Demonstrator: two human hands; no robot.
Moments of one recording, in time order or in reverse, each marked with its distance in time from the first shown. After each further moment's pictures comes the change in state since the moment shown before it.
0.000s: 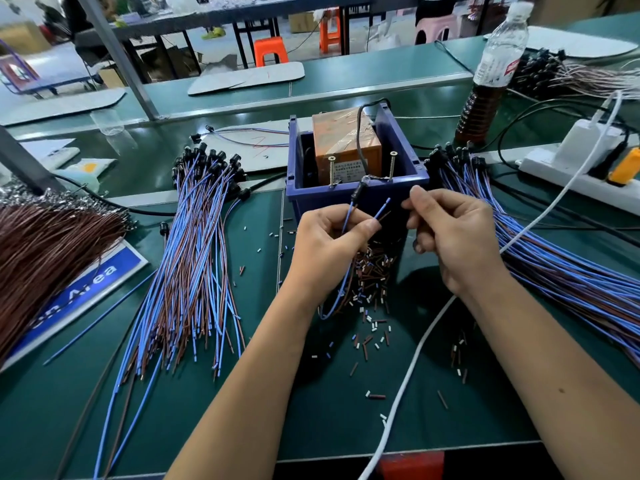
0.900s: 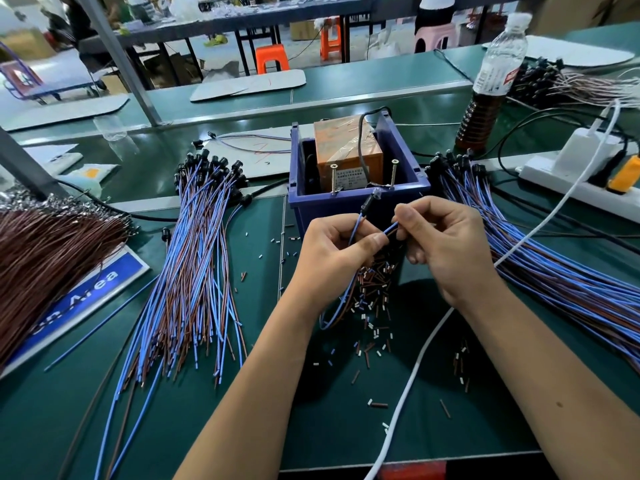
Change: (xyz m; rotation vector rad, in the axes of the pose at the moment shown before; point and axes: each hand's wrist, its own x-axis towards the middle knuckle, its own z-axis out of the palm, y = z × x) left_hand -0.004 0.006 -0.001 -0.052 -0.123 0.014; right_hand -0.005 0.002 0.005 -0.001 -0.172 -0.129
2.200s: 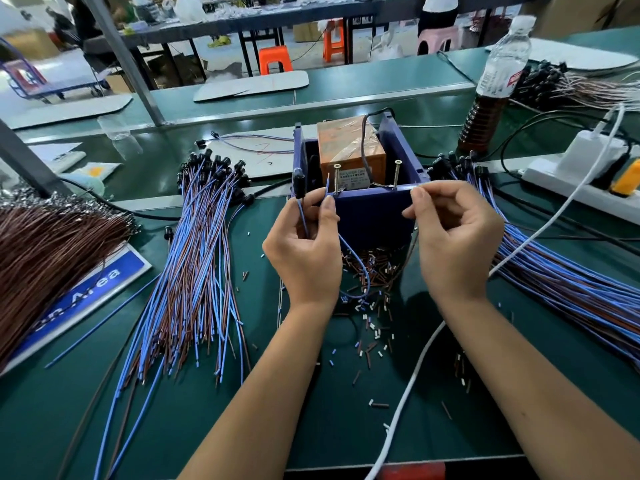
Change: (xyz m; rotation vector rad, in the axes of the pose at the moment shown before) left_hand -0.002 0.010 0.010 0.032 0.780 0.206; right_hand -0.001 0.002 0.017 -0.422 0.437 -0.376
